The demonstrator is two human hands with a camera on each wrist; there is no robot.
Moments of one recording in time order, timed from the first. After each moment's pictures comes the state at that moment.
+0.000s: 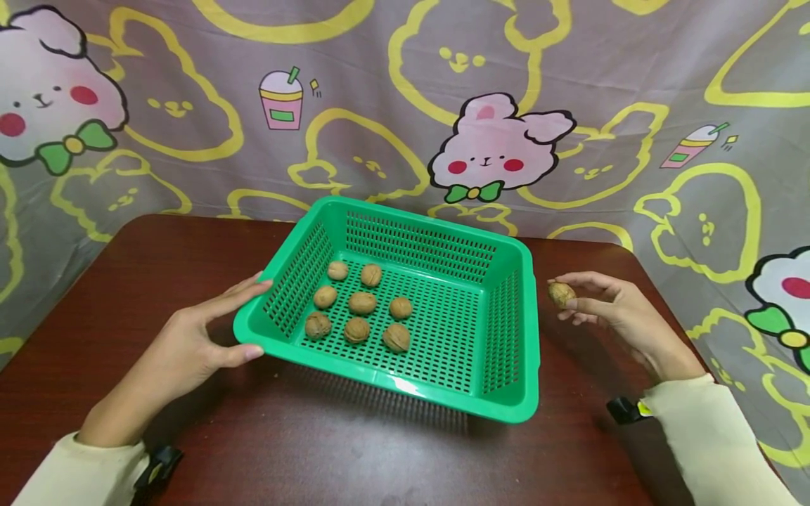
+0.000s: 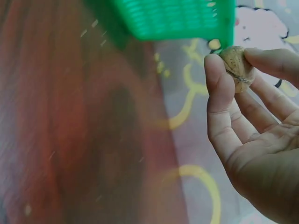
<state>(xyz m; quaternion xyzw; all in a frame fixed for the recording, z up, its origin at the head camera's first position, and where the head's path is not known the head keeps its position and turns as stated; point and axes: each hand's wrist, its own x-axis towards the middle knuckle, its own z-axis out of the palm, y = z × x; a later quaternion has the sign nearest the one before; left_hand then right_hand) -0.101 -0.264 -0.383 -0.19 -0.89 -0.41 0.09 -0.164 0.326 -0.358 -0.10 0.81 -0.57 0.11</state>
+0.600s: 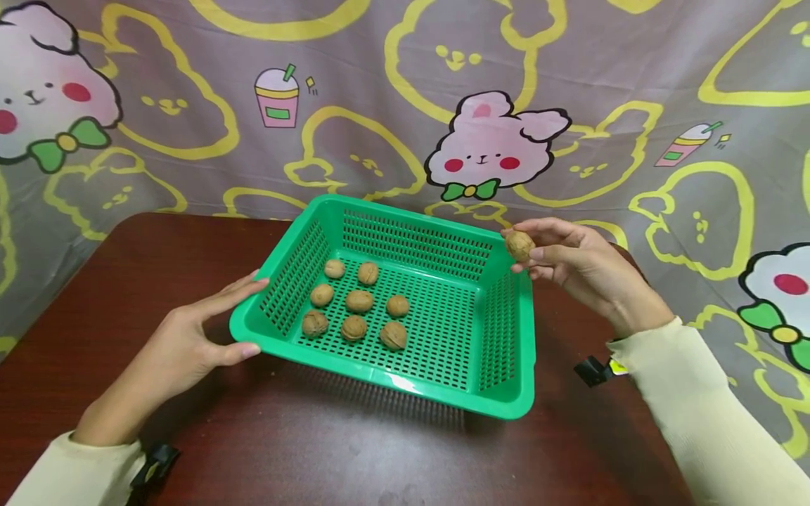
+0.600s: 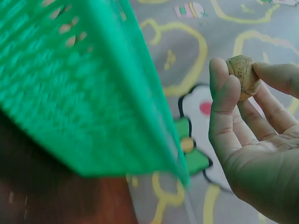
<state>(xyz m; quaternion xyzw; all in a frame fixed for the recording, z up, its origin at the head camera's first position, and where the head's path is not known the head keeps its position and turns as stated) -0.103 -0.265 -0.383 -0.18 -0.88 -0.42 0.08 -0.192 0.251 -0.293 -0.13 0.65 -0.73 0.19</state>
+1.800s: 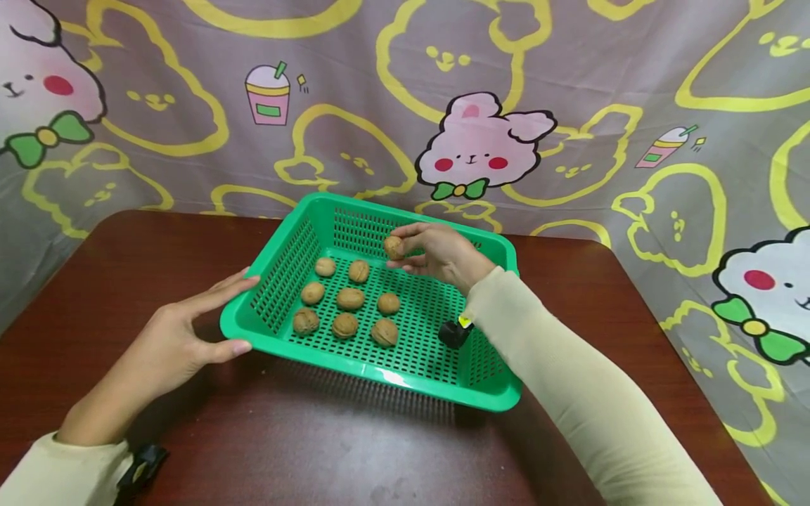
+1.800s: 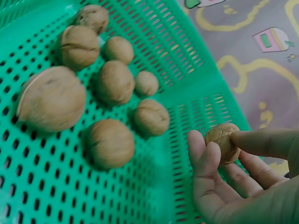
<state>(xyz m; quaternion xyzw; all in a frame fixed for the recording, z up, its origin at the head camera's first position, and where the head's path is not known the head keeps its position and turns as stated) -0.105 -0.268 -0.385 -0.18 -0.89 -0.40 0.09 -0.246 0.087 -0.327 0.10 0.68 -0.67 0.27</state>
